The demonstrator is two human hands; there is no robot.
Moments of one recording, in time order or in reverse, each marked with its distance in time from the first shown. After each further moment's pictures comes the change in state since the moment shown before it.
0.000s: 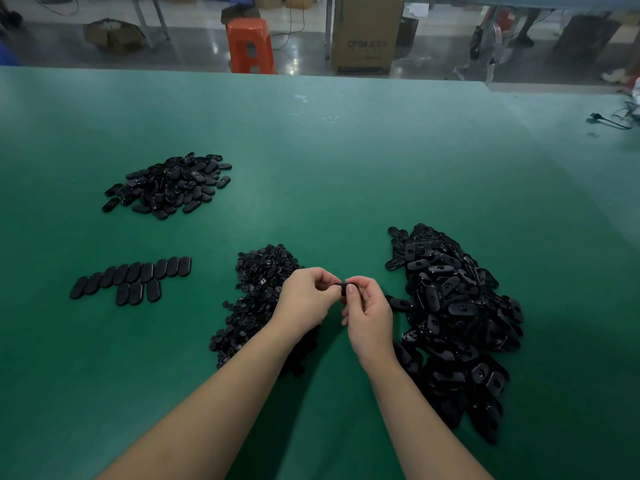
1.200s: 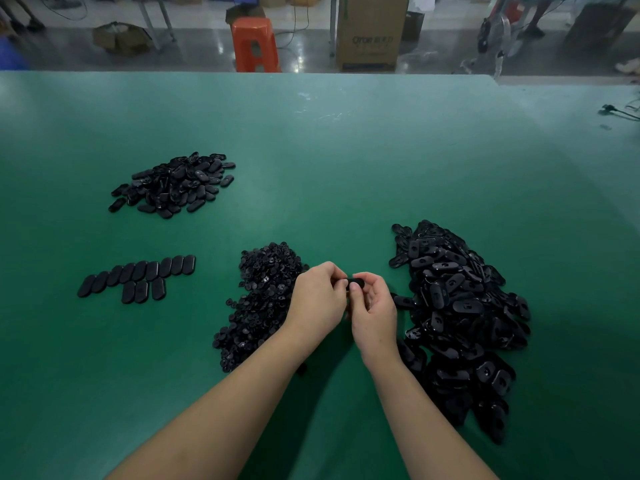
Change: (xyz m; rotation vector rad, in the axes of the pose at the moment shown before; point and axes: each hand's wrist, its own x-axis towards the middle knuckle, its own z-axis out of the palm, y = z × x) left_hand -0.010 0.017 0.011 0.297 0.126 0.142; right_hand 0.001 0.000 -0.002 0.040 0.035 -0.002
